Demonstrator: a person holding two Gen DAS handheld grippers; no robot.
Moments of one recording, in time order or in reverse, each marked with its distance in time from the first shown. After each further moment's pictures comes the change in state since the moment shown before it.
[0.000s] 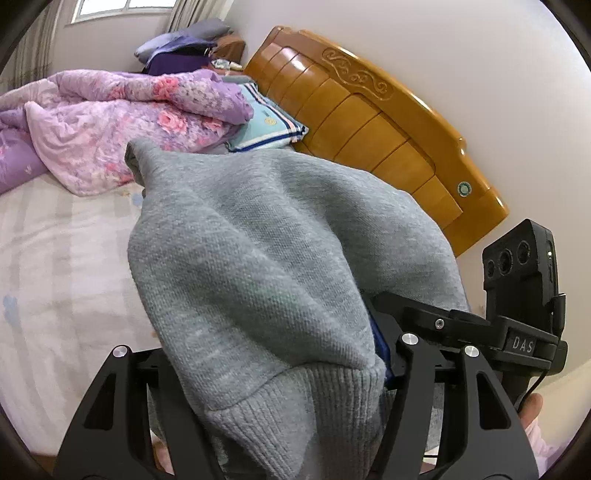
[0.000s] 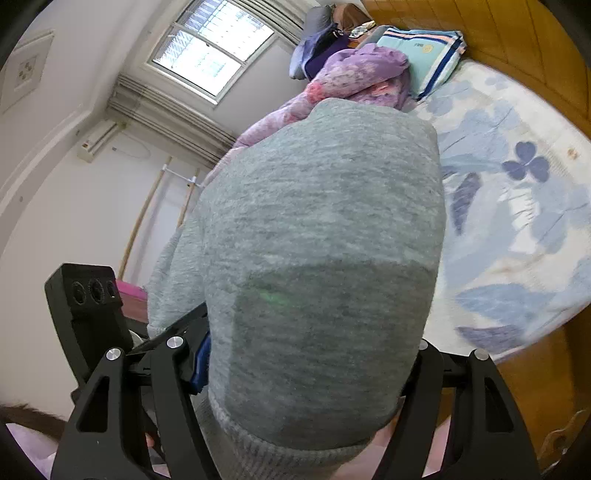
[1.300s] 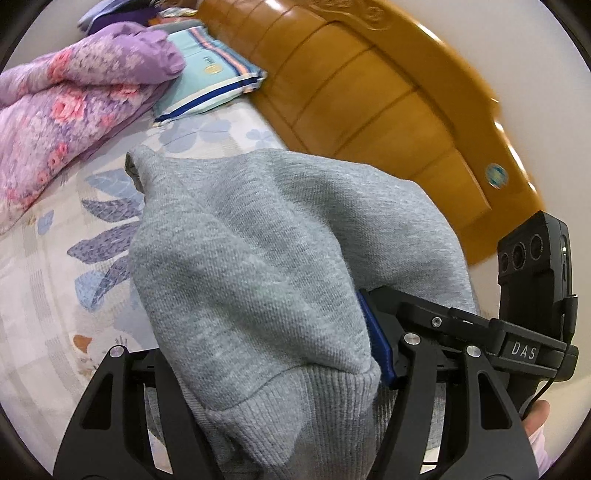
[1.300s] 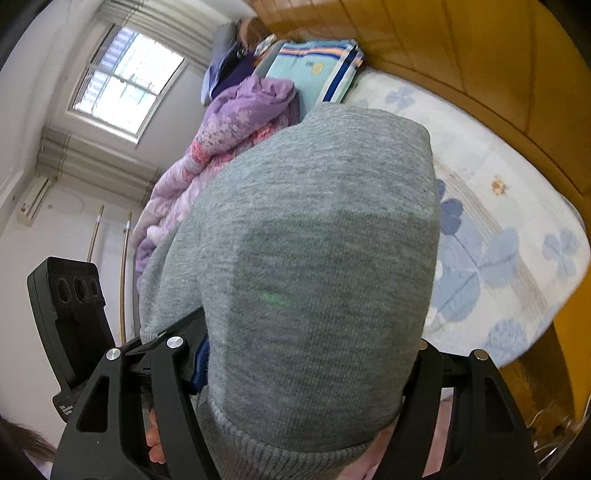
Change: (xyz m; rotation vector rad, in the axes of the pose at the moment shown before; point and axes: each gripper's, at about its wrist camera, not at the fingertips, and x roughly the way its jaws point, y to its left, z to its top) left arm 0.286 -0.083 0.143 0.040 0.245 -0.056; right arm 0.005 -0.195 0.195 0.167 0.002 -0.182
